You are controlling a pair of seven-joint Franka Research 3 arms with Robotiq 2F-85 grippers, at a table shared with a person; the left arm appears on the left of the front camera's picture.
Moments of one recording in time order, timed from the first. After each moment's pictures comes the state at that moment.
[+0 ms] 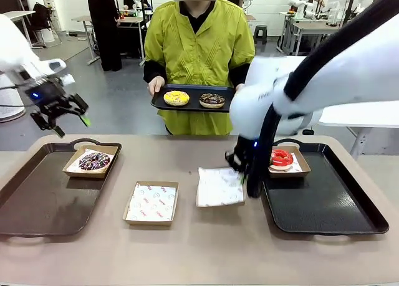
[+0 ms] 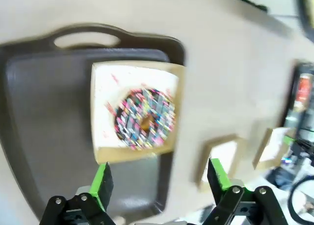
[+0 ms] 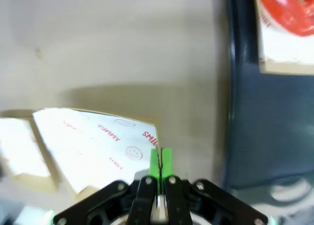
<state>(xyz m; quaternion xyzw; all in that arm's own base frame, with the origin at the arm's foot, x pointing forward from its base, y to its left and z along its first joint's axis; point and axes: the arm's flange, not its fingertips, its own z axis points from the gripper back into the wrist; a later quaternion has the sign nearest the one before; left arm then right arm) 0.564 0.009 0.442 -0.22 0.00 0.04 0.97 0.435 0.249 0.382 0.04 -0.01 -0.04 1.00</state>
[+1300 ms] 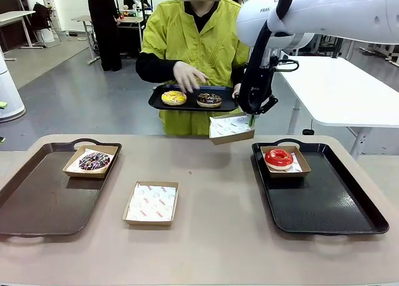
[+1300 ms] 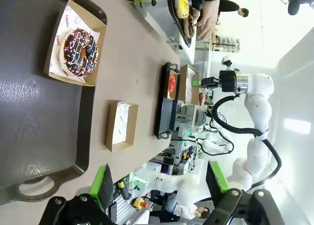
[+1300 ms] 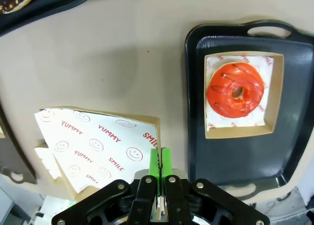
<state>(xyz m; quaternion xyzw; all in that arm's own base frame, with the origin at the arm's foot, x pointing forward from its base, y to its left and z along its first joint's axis) 0.379 0.156 0.450 -0.55 -0.08 0.14 0.82 0.601 0.220 0.475 0.03 0.06 -0.04 1.00</state>
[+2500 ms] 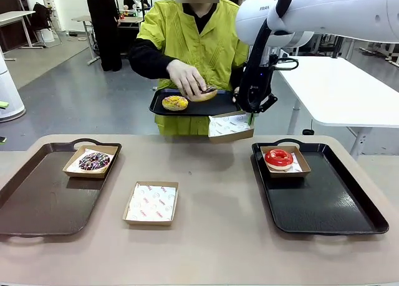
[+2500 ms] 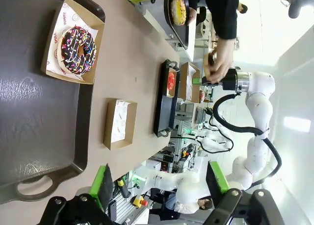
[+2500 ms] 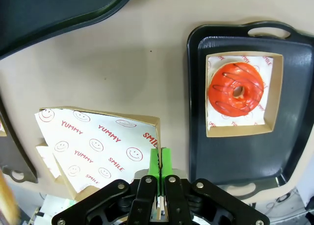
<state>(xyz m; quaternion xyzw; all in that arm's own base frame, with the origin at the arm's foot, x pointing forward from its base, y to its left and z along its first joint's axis) 0.379 0.153 0.450 -0.55 -0.08 0.13 0.82 0.599 0.223 0.480 0.03 0.05 -0.04 1.00</state>
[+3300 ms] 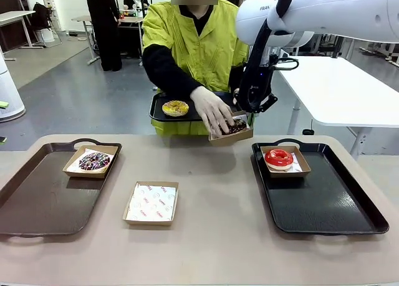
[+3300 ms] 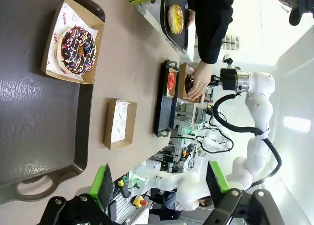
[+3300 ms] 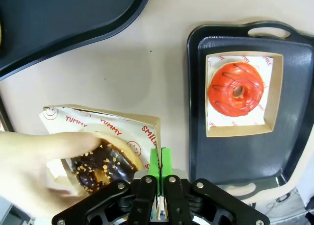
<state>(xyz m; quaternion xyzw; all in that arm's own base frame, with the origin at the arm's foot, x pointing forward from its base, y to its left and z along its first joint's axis) 0.379 0.153 0.450 -0.55 -0.08 0.13 0.82 0.599 0.223 0.480 0.03 0.05 -0.04 1.00</state>
